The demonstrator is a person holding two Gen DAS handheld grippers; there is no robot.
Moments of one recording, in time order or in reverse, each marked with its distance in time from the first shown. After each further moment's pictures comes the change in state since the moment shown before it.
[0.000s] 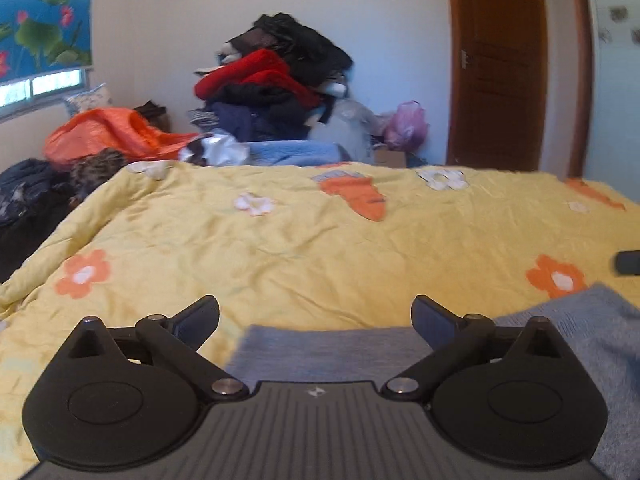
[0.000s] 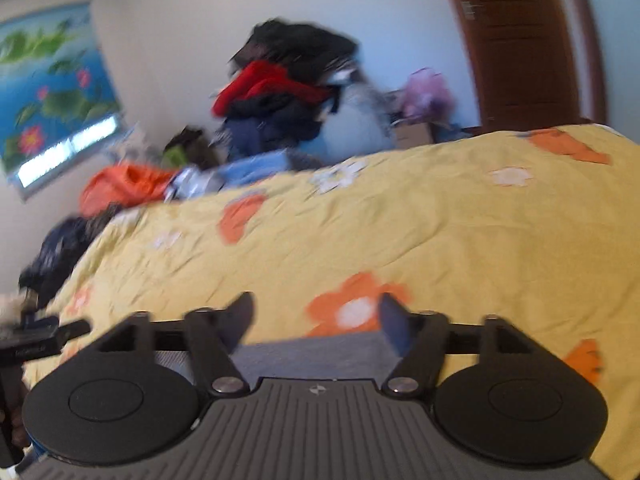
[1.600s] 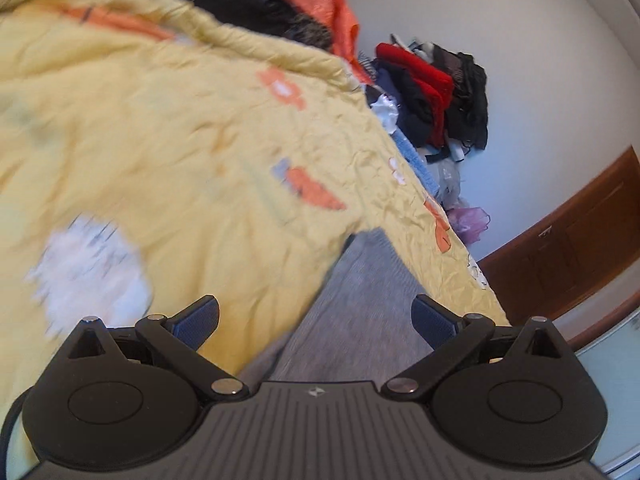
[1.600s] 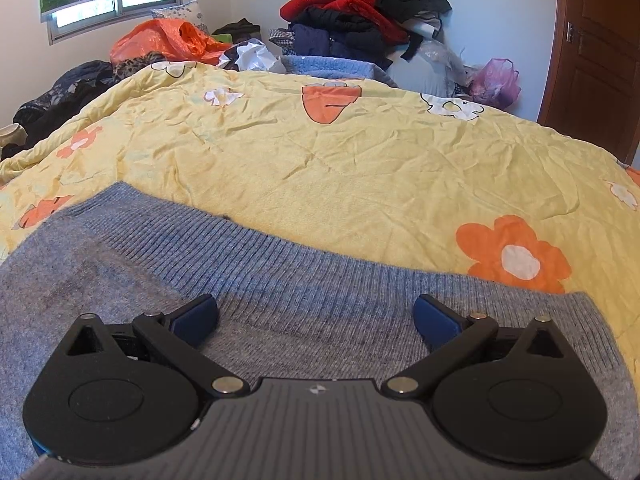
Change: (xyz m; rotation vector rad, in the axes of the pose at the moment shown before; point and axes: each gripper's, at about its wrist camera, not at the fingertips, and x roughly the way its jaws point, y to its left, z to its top) left arm -0.146 0.137 -0.141 -0.991 0.074 -0.057; right arm 0.100 0.097 -0.060 -0.322 0.190 -0.048
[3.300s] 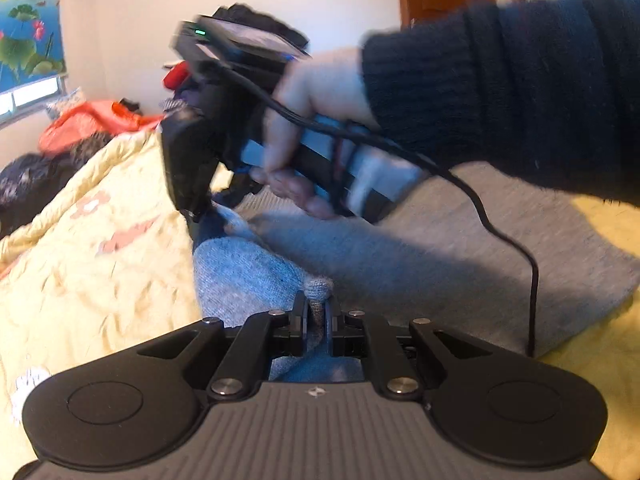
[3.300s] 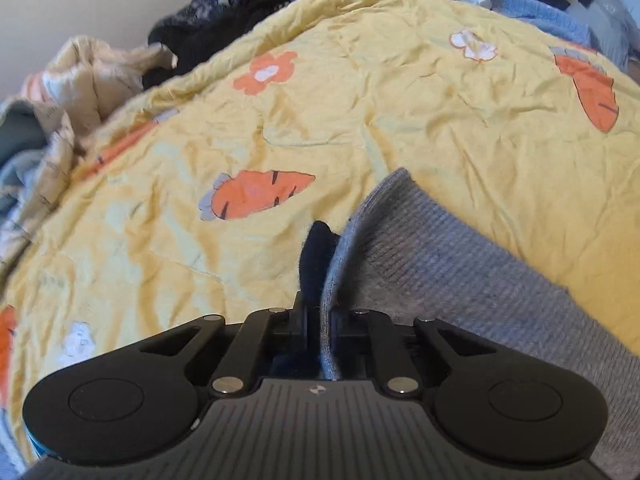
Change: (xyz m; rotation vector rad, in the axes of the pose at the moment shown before) left arm 0.006 -0.141 -0.147 1.079 -0.007 0.028; right arm 0.034 0.142 0.072 -0.126 0.335 0.449
